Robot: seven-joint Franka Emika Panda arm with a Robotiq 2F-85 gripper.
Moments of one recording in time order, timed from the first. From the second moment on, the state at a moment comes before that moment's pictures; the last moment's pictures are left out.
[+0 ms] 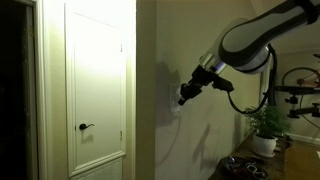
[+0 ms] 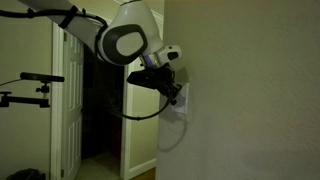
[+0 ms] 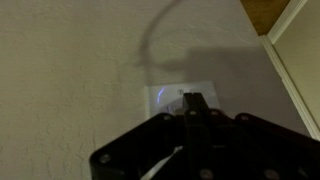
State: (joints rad) arm 0.02 -0.05 -0.01 -2.07 0.18 2.71 -0.11
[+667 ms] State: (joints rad) arm 0.02 -0.02 -0.01 -2.05 0.20 2.75 -0.11
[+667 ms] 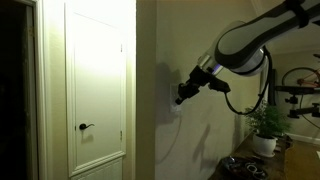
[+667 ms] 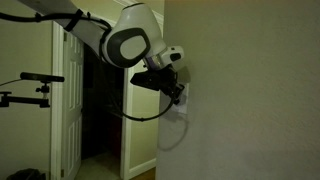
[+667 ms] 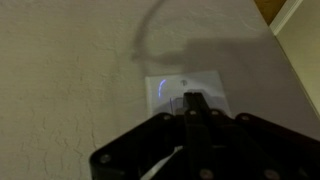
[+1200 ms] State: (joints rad) arm 0.02 -0.06 -0.01 -2.15 0.23 2.74 -0.15
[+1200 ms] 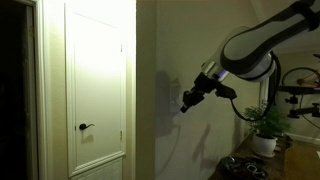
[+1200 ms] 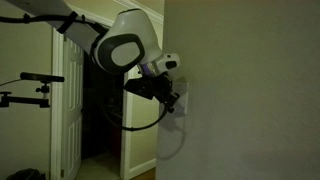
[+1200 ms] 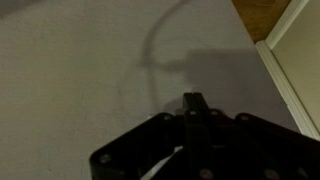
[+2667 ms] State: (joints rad) arm 0.01 -0.34 -0.03 -2.27 0.03 1.86 -0.23
